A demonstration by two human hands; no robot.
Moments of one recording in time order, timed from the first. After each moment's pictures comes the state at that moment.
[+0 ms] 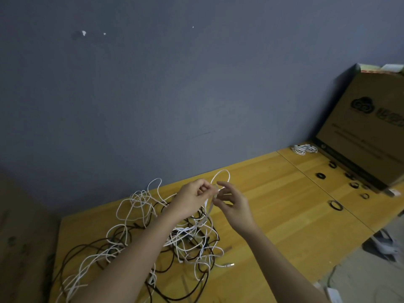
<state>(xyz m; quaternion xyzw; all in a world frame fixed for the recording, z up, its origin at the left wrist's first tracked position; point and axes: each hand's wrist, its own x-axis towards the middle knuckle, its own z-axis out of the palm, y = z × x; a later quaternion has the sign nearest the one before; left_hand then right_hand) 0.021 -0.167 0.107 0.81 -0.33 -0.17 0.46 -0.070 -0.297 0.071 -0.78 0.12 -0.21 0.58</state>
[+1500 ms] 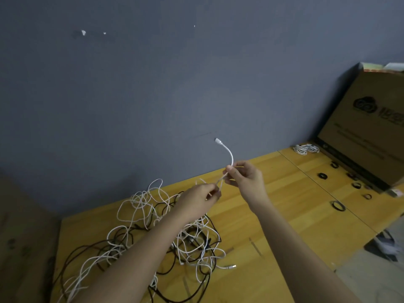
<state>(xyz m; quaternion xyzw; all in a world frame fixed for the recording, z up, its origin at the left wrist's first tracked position) 0.023 -0.178 0.104 0.85 -0.40 -0.11 0.32 -0.041 -0.320 0.131 -0.67 0.17 -0.25 0.67</state>
